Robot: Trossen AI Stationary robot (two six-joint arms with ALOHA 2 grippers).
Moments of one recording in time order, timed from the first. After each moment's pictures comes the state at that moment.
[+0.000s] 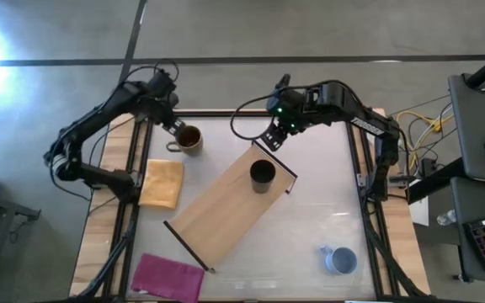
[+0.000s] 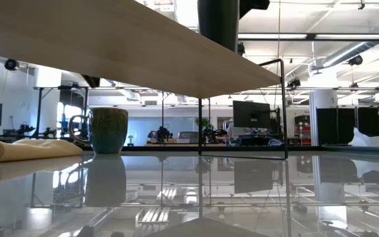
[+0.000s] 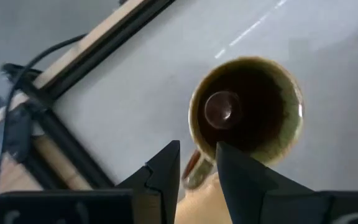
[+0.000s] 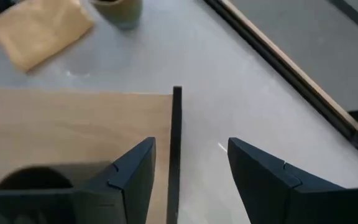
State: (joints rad) left arm 0.87 1.32 1.29 -1.18 -0.01 -0.02; right arm -0.18 1.86 2.35 -1.57 0.19 0.48
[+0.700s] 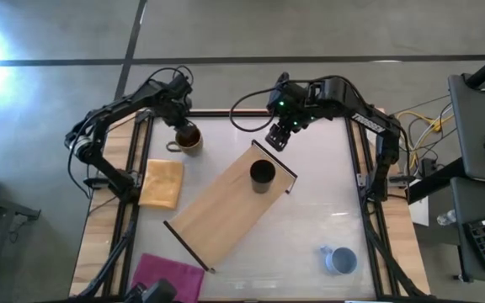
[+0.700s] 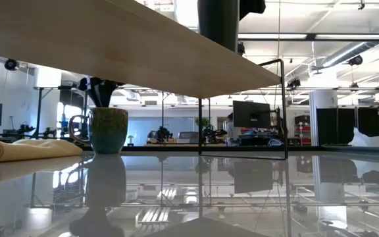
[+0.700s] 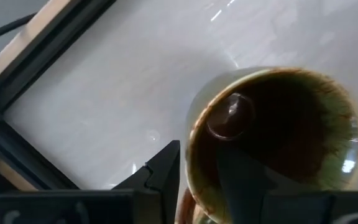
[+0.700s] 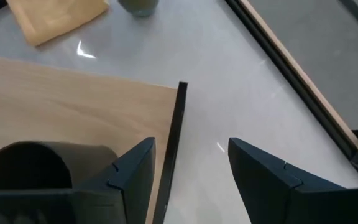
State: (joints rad) left arm 0.88 1.54 1.28 -1.10 0.01 0.02; right arm -0.22 1.85 2.34 -1.56 0.11 0.33
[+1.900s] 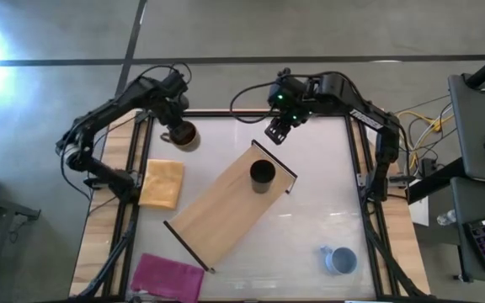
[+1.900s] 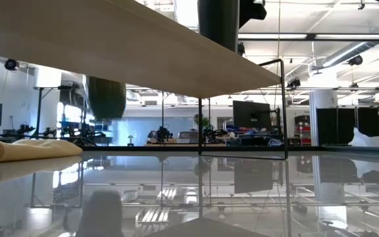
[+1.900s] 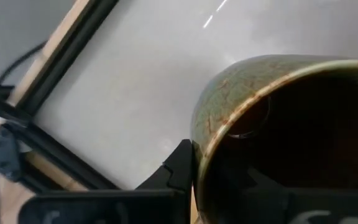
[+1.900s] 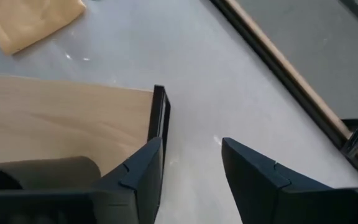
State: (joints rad) left arm 0.78 1.41 1.41 -1.31 0.01 0.09; right arm -0.28 1.85 2.30 -1.55 0.11 0.34
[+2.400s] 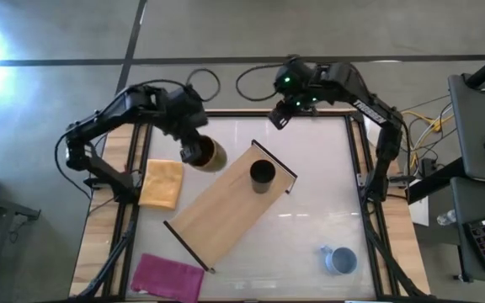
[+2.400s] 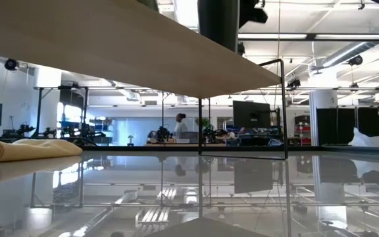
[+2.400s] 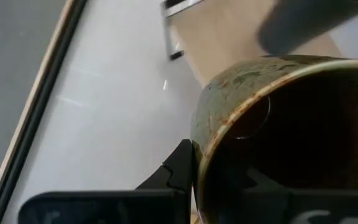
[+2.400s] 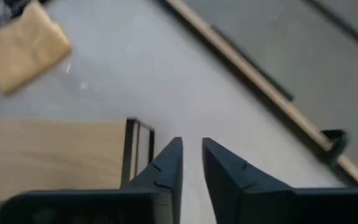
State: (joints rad) left arm 0.24 1.50 1.94 -1.48 0.00 -0.07; right arm -0.38 1.83 2.33 -1.50 0.11 0.31
